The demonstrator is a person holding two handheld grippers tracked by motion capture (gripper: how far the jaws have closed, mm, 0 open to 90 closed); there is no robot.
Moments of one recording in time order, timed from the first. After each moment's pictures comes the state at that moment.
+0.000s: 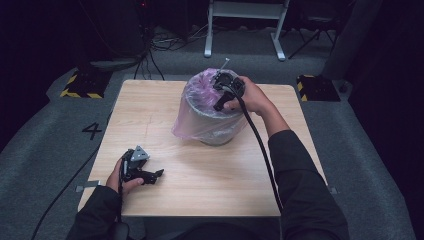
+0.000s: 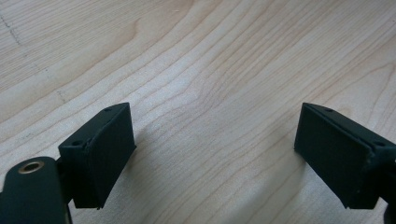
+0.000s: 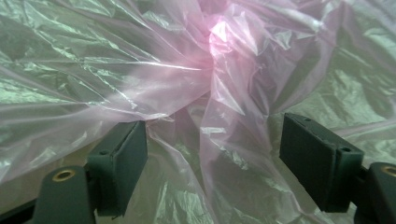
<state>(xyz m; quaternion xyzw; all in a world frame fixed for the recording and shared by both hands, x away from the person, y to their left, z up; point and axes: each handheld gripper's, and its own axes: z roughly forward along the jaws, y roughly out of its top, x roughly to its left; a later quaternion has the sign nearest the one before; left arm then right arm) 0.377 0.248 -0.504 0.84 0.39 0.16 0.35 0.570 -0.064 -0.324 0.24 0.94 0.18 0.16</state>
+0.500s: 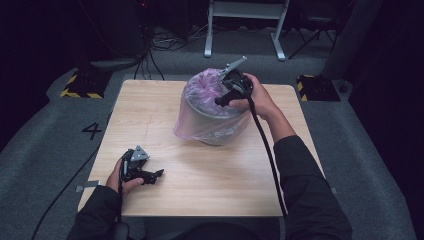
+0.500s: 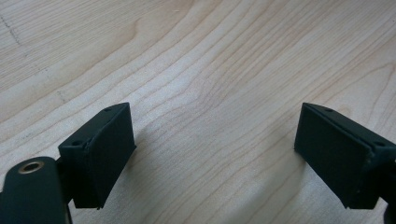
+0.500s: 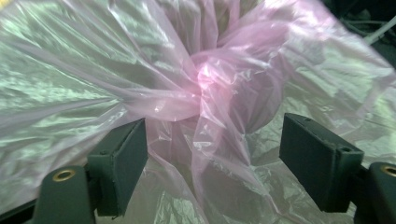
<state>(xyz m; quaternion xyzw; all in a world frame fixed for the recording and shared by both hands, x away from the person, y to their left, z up) 0.377 0.248 -0.504 0.84 0.39 0.16 0.35 0.554 -0.088 -0.308 0.24 0.90 0.31 0.19</state>
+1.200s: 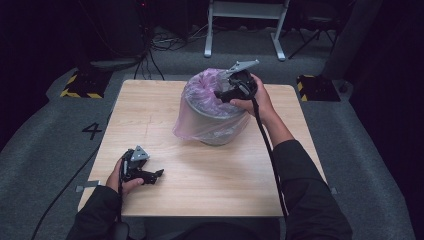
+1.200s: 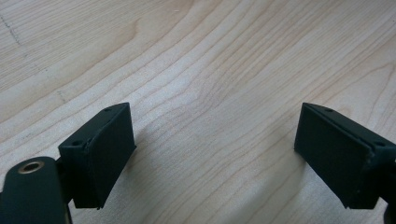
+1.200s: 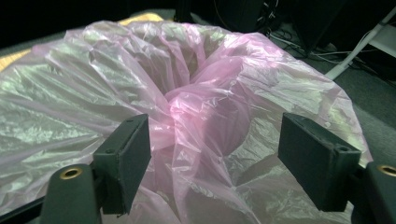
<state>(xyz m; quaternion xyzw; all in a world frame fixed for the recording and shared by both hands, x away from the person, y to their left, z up) 0.377 0.248 -0.504 0.84 0.39 0.16 0.35 0.551 -0.102 -0.314 0.29 0.84 0.40 0.22</state>
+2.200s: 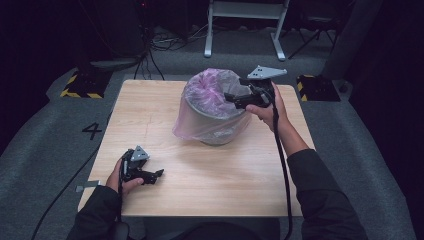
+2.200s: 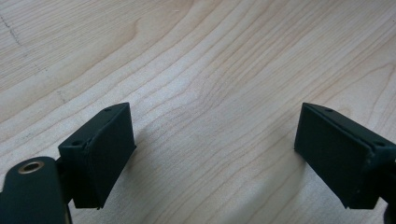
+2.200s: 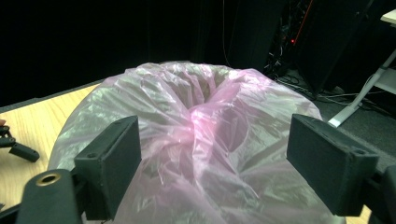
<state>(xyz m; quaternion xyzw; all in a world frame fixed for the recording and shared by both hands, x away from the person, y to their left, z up) 0.377 0.248 -0.504 0.84 0.39 0.16 0.35 0.511 -0.146 -0.302 0.26 0.80 0.50 0.22</state>
